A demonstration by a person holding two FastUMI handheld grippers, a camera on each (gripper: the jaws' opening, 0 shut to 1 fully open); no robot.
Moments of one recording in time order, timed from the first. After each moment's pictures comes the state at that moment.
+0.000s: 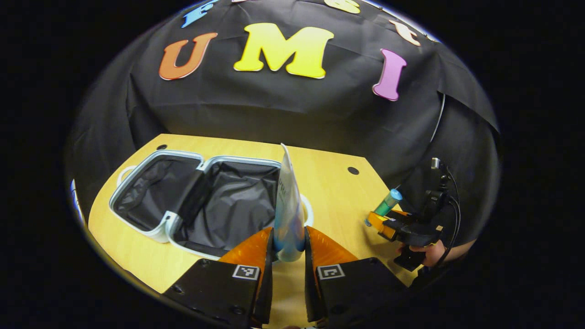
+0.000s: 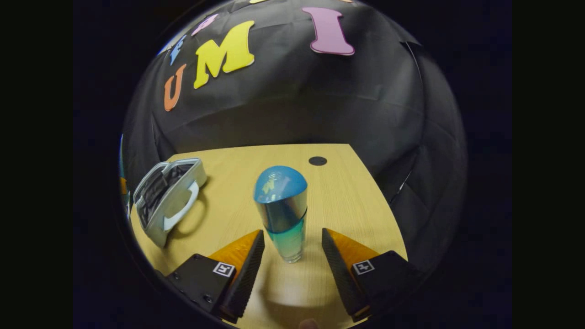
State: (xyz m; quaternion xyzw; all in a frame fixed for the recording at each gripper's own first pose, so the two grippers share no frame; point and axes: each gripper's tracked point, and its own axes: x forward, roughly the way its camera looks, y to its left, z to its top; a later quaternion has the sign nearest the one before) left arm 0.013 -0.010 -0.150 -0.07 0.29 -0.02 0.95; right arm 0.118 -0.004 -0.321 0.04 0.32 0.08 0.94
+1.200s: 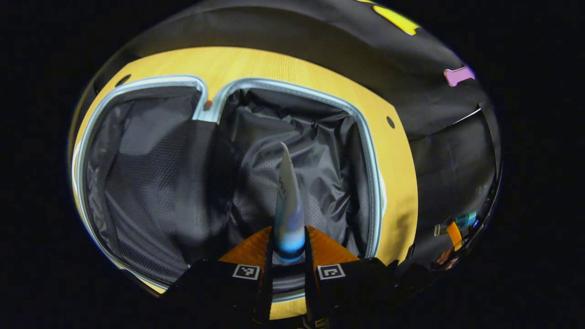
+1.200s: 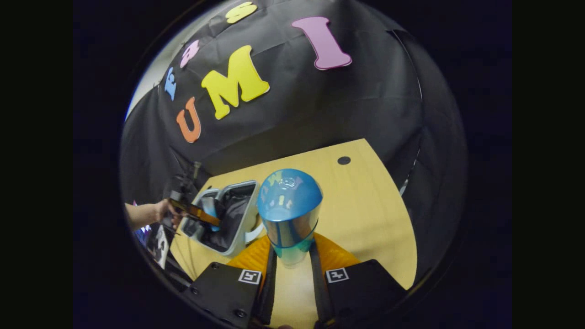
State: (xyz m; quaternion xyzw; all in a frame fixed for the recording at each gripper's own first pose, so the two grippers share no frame) left arm 0.096 0.105 -0.288 -0.15 0.62 -0.13 0.76; right arm -0.002 0.046 -0.169 0.20 0.35 0.15 0.90
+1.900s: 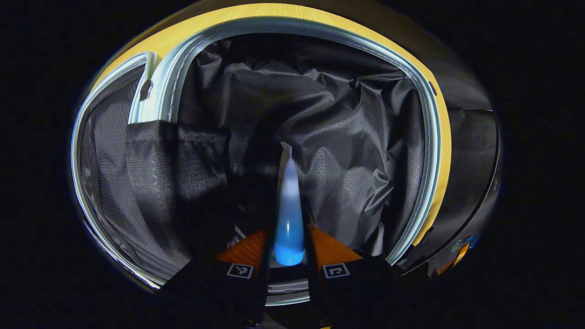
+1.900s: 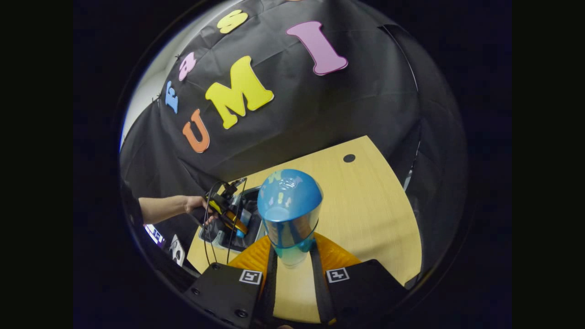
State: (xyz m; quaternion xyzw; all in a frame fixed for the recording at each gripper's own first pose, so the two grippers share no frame) left arm 0.092 0.117 -0.318 -0.08 0.75 -0.09 0.66; right arm -0.021 0.049 -0.137 0.21 0.34 0.16 0.90
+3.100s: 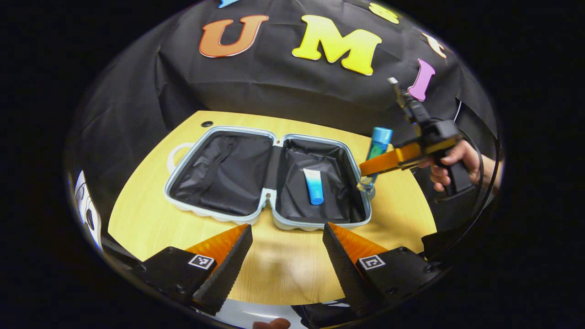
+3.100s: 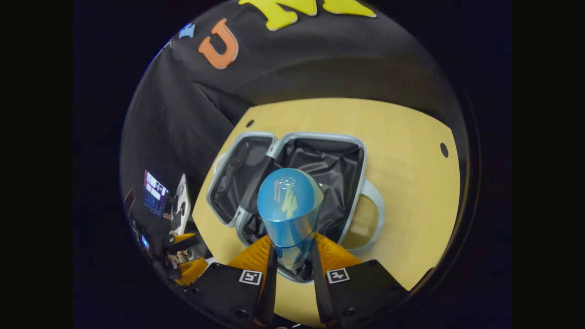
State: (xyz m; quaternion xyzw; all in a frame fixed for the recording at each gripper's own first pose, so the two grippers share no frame) left arm -0.086 0.175 -0.153 -0.09 0.37 0.01 0.93; right arm 0.064 0.329 -0.231 0.07 0.57 0.32 0.75
